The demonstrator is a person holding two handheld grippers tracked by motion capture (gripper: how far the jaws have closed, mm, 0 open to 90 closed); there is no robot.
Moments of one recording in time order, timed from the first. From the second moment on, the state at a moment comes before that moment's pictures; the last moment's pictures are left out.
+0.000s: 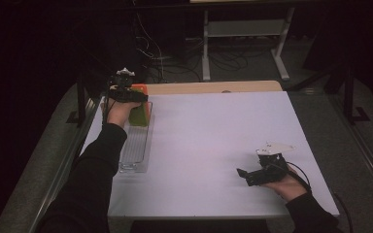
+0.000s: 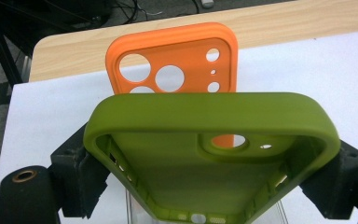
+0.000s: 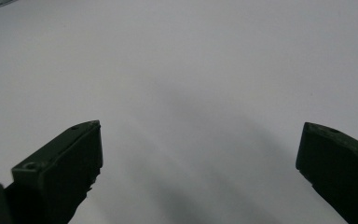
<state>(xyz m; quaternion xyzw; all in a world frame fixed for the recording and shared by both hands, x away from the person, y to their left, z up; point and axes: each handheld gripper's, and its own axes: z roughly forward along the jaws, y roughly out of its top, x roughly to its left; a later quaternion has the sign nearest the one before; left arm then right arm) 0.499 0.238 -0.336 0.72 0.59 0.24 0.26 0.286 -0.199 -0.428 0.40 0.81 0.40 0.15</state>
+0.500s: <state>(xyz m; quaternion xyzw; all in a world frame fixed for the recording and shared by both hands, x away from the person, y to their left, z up) 0.502 0.240 -0.353 0.72 0.60 0.26 0.25 0.286 -0.199 -0.428 0.40 0.81 0.40 0.15</state>
